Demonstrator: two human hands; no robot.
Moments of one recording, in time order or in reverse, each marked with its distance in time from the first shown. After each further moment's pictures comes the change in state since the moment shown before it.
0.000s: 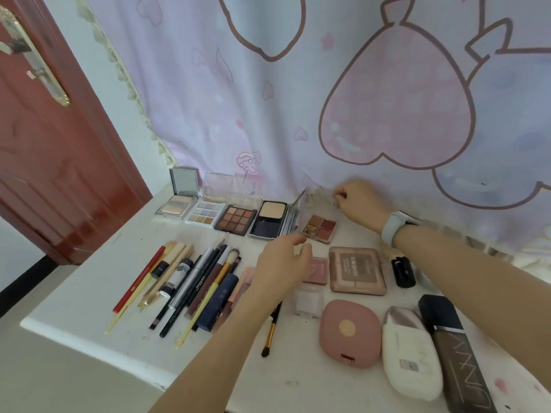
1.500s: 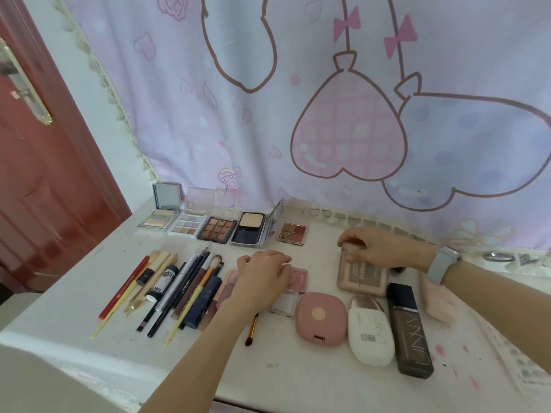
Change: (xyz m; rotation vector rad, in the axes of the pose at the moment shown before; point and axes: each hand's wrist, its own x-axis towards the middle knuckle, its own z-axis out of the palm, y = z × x) left_hand -0.019 -0.015 0.004 0.334 -0.064 0.242; right_hand -0.106 0.031 -0.052 -0.025 -0.390 -0.059
